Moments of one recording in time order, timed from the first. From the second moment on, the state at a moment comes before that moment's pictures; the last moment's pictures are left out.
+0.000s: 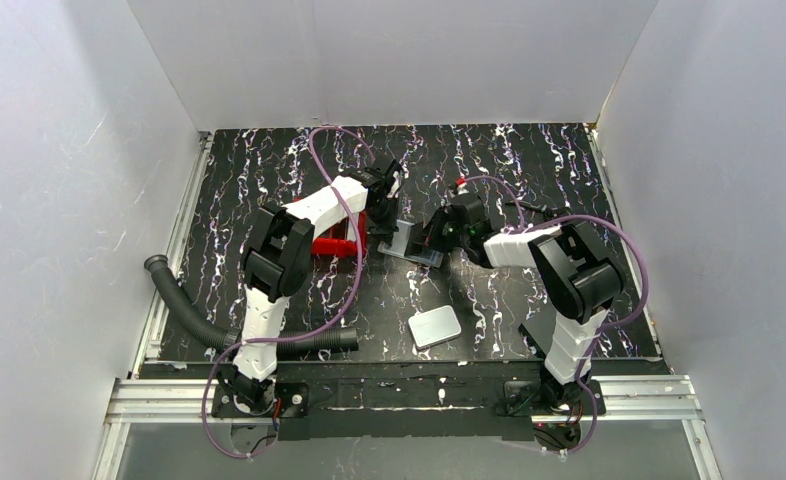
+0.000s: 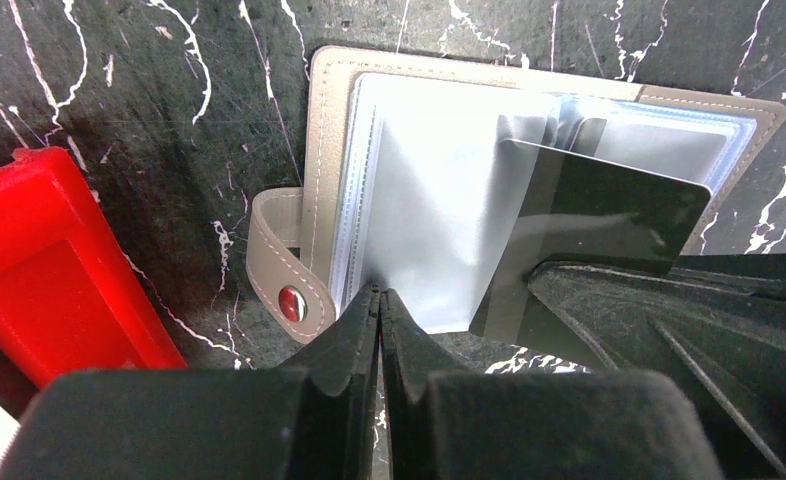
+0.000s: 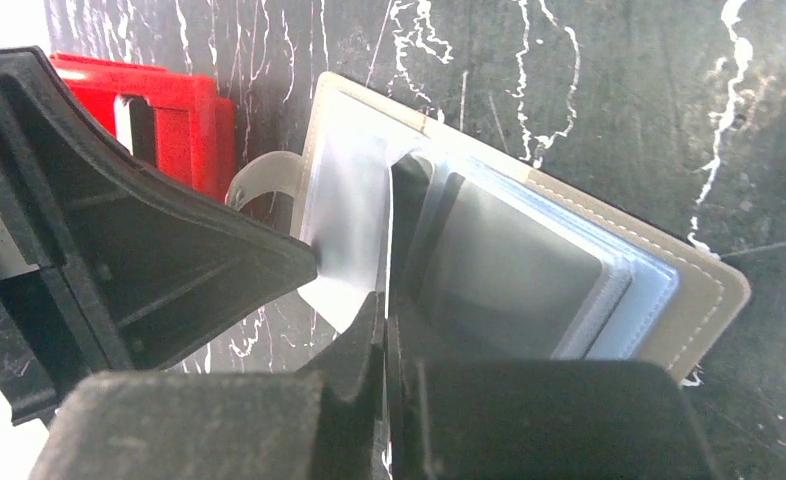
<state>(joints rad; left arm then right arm) -0.57 2.17 1.71 -0.77 0.09 -0.42 0.54 1.85 0.92 0.31 -0.23 0.79</state>
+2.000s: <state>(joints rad) -0.57 2.15 1.66 -0.74 0.12 -0.44 0.58 1.85 0.95 0.30 -0.06 0.76</state>
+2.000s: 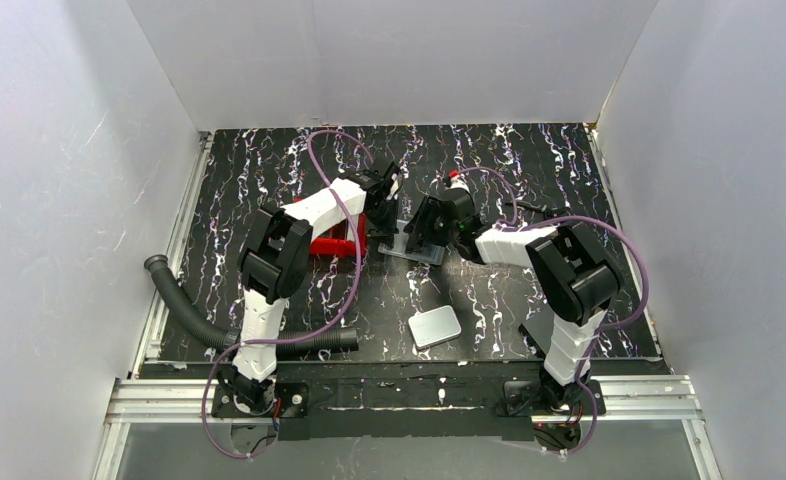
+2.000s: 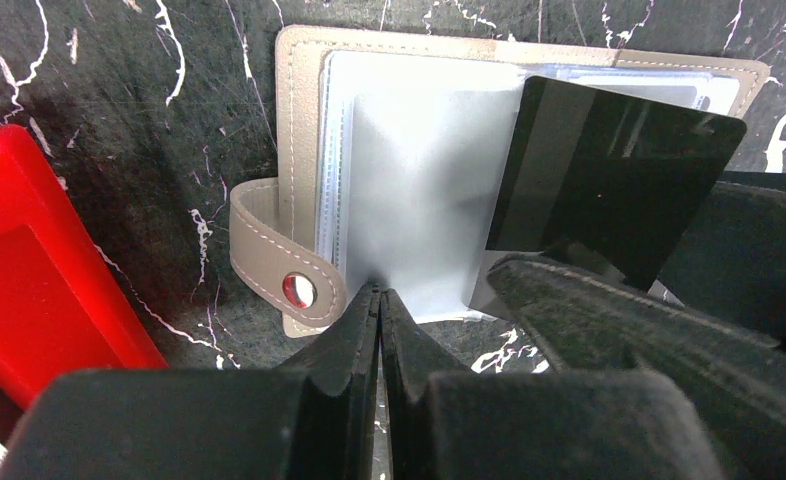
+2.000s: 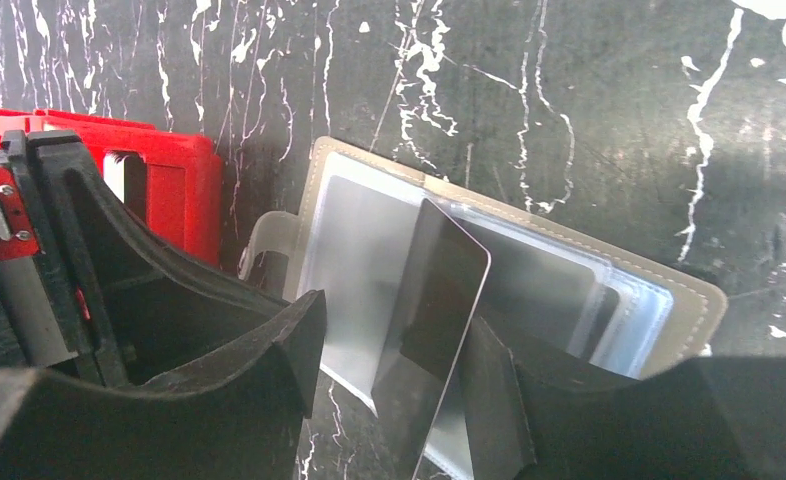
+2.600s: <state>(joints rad) -0.57 2.15 1.69 -0.78 0.14 -0.43 0.61 1.82 1.05 0.04 0.02 0.60</state>
